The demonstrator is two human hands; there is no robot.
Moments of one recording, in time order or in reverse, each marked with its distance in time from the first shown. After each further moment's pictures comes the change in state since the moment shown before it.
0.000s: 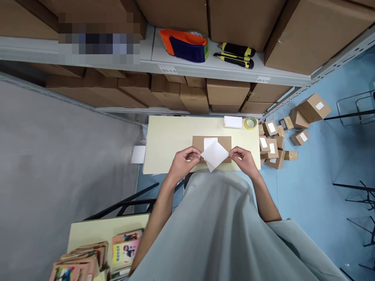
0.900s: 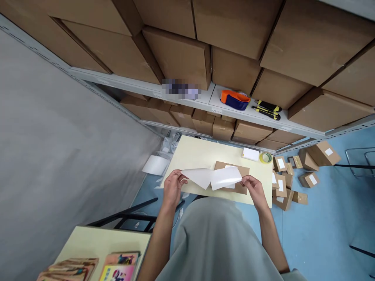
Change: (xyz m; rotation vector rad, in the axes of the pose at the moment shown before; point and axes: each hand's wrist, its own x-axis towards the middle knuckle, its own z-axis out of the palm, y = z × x) left_hand -0.031 -0.061 -0.111 -0.743 0.678 -0.178; right_hand 0.016 -0.023 0.062 0.083 0.047 0.088
